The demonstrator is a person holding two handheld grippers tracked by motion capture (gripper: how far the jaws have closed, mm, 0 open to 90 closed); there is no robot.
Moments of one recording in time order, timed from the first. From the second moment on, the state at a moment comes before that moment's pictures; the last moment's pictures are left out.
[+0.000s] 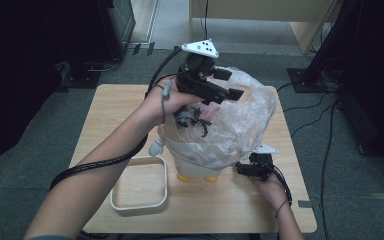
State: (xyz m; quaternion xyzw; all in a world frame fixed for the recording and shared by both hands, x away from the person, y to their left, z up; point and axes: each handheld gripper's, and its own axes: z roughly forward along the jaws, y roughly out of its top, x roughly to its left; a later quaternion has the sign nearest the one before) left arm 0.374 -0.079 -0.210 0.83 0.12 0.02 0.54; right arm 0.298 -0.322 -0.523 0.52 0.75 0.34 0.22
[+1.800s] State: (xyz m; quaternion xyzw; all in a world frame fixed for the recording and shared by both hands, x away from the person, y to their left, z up) left arm 0.380 -0.081 -0.273 0.88 0.12 -0.01 0.47; right arm 0.297 -0.322 -0.523 0.52 0.75 0.34 0.22
